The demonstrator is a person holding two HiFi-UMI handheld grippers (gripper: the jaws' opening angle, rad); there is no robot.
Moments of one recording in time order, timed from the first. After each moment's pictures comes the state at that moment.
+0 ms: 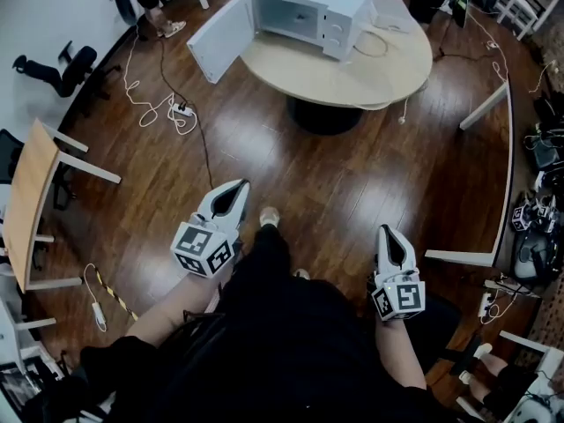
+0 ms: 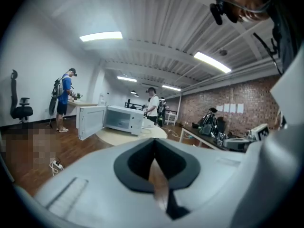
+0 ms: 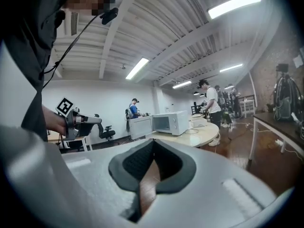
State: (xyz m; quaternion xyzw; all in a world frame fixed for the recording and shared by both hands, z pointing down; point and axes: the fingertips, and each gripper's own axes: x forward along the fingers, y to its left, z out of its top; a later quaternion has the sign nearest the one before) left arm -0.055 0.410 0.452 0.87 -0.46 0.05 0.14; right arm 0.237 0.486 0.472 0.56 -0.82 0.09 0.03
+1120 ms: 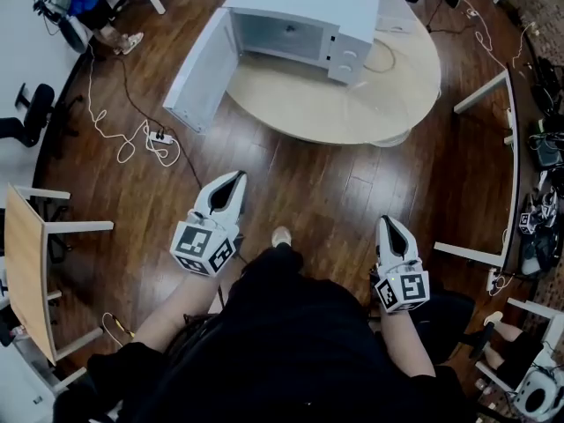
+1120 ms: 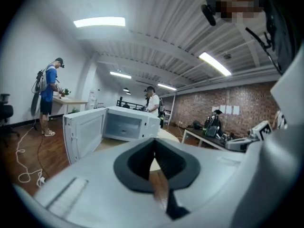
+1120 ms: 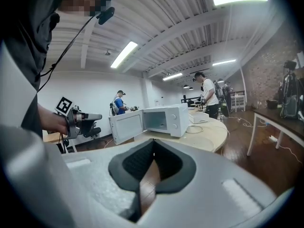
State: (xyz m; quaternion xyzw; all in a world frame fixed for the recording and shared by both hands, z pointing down) left arm -0.116 0.181 0.455 0.90 -0.40 0.06 0.14; right arm 0.162 0.304 0.480 0.62 -0.77 0.13 0.06
